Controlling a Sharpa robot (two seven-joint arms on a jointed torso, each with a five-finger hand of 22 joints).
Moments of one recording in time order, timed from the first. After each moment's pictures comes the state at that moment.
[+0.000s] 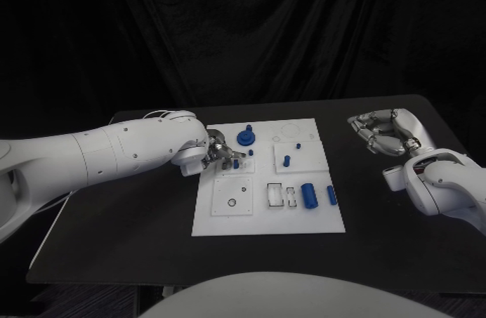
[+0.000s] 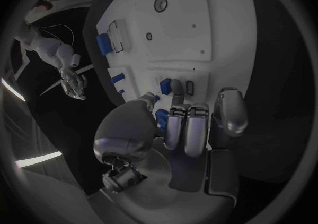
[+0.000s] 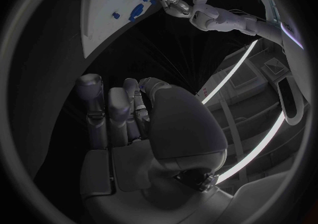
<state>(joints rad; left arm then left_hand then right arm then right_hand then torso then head) 1.26 -0.62 -0.21 1.22 -0.84 0.09 -0.51 0.92 0.09 0.04 0.28 0.05 0.93 0.06 0.36 1.21 1.47 0.00 1.57 1.31 1.46 -0.05 1.57 1.31 0.08 1.31 0.05 1.32 1.23 1.20 -0.96 -0.25 1.45 -0.58 -0.65 0.47 1.39 -0.05 0.34 0.26 0.51 0.94 0.13 0.13 0.17 0.84 0.06 0.99 0.67 1.36 -0.01 1.15 1.13 0.13 1.30 0.09 0.86 1.28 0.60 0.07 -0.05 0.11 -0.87</state>
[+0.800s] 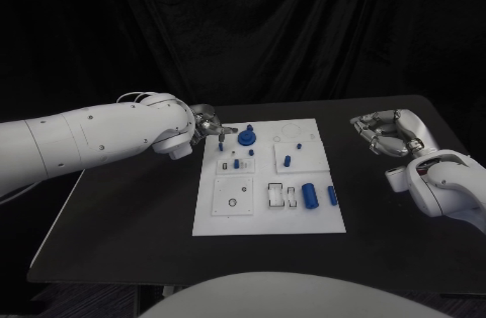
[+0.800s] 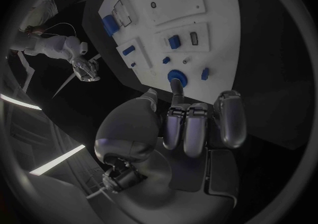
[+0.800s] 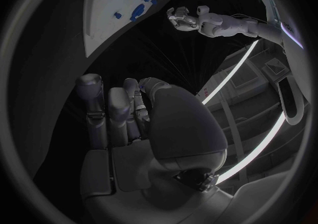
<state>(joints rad) 1.36 -0.76 -0.21 1.37 -0.95 -0.06 -0.44 1.02 0.09 0.01 0.26 0.09 0.95 0.04 0.35 1.23 1.47 -0.02 1.57 1.31 1.46 -0.07 1.57 1.31 0.08 1.37 0.04 1.38 1.31 1.20 -0.97 -0.25 1.45 -0.58 -0.65 0.46 1.39 -0.05 0.34 0.26 0.51 0.94 0.13 0.13 0.17 0.84 0.06 0.99 0.67 1.36 -0.01 1.15 1.12 0.13 1.30 0.09 0.85 1.28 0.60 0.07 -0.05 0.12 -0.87</state>
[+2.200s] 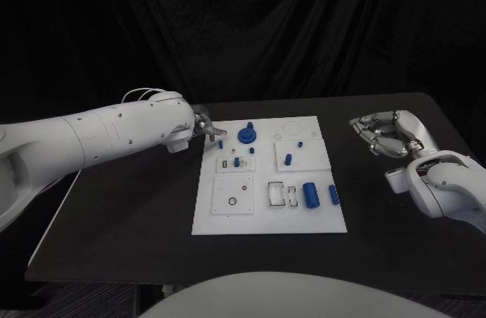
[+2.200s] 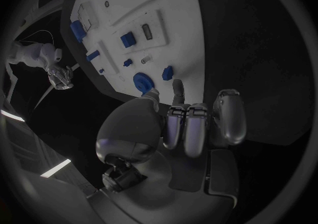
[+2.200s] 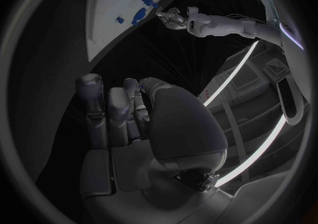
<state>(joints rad) 1.31 -0.61 -0.21 1.07 -1.02 0.05 -0.45 1.06 0.11 0.00 0.26 0.10 0.93 0.06 0.26 1.16 1.46 -0.02 1.57 1.31 1.47 -0.07 1.57 1.31 0.08 1.36 0.05 1.36 1.29 1.20 -0.97 -0.25 1.46 -0.59 -0.64 0.46 1.39 -0.05 0.34 0.26 0.51 0.94 0.13 0.13 0.17 0.84 0.06 0.99 0.67 1.36 -0.01 1.15 1.12 0.13 1.30 0.09 0.85 1.28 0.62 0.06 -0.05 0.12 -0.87</state>
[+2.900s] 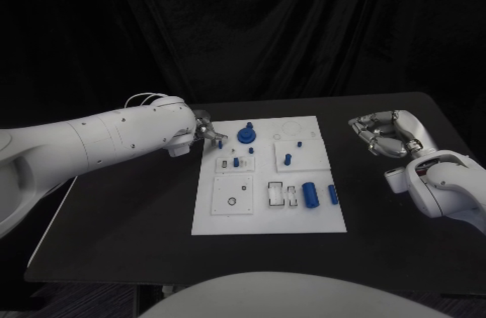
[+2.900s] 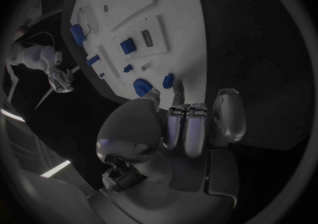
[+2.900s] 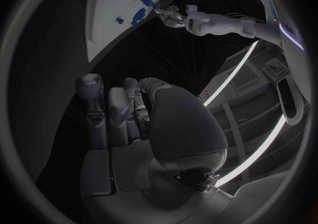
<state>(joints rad) 1.29 -0.60 -0.21 1.06 -1.02 0.06 -0.44 1.08 0.11 0.00 0.25 0.13 0.94 0.06 0.24 1.14 1.47 -0.01 1.57 1.31 1.47 -0.07 1.57 1.31 0.08 1.35 0.05 1.35 1.28 1.20 -0.97 -0.25 1.46 -0.59 -0.64 0.46 1.39 -0.05 0.34 0.26 0.51 0.94 0.13 0.13 0.17 0.84 0.06 0.99 0.67 1.36 -0.01 1.15 1.12 0.13 1.30 0.09 0.85 1.28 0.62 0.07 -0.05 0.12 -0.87</state>
